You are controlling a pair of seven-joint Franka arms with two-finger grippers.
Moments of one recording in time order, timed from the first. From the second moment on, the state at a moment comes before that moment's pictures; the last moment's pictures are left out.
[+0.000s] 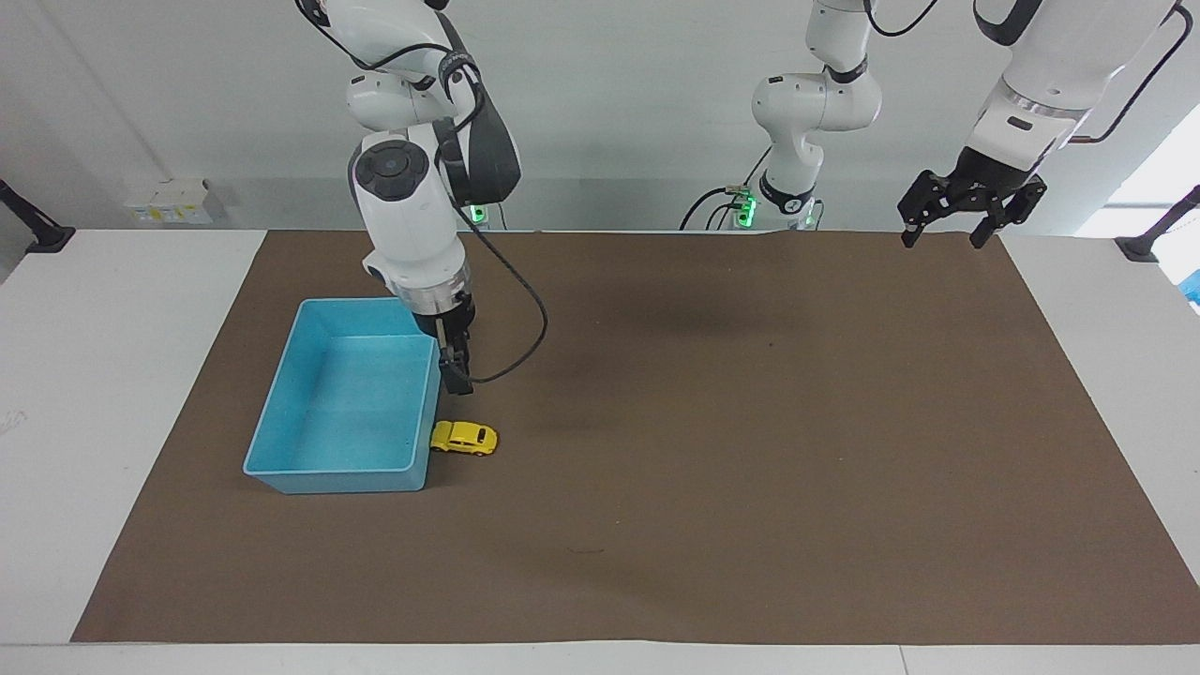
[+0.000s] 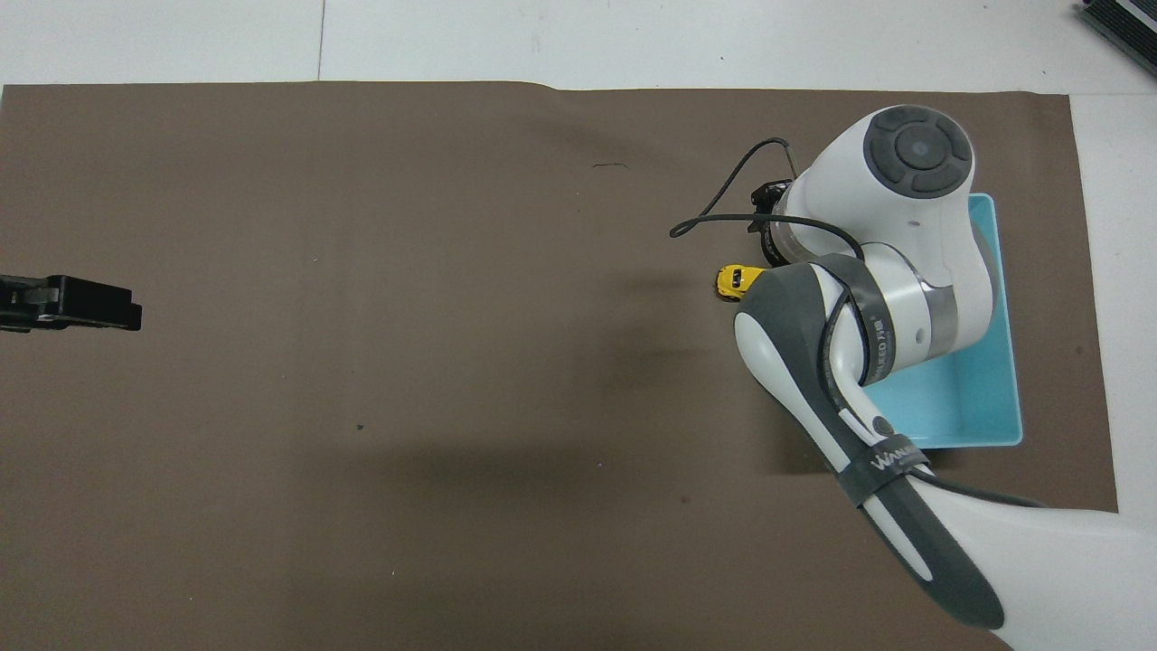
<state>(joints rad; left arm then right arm) -0.08 -0.10 0.01 -1.65 -0.03 1.59 -0.02 0.23 0.35 0.04 -1.65 -0.05 2.02 1.72</state>
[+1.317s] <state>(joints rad) -0.07 -0.10 0.03 -1.65 -0.03 1.59 -0.02 0.23 0.48 0.04 -1.79 -0.17 2.33 1.86</state>
